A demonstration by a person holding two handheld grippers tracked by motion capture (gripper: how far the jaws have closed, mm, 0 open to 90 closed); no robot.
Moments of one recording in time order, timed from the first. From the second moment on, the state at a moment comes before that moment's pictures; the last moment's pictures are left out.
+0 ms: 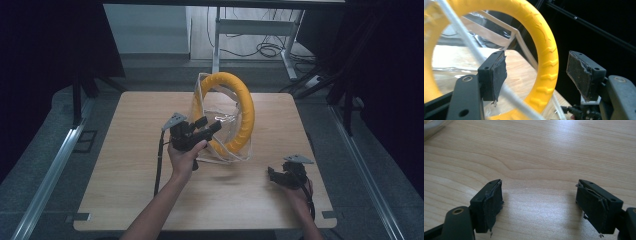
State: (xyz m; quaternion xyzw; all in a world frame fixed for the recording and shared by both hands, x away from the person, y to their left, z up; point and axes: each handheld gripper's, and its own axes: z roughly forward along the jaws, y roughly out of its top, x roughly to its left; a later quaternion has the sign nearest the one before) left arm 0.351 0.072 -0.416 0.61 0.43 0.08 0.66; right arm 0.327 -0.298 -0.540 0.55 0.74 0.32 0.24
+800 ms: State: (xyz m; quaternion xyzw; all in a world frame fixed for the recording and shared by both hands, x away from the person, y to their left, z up) left arm 0.303 0.147 -0.456 0.68 0.43 0.09 0.59; right arm 0.327 -0.298 -0.540 0.55 0.73 0.32 0.24
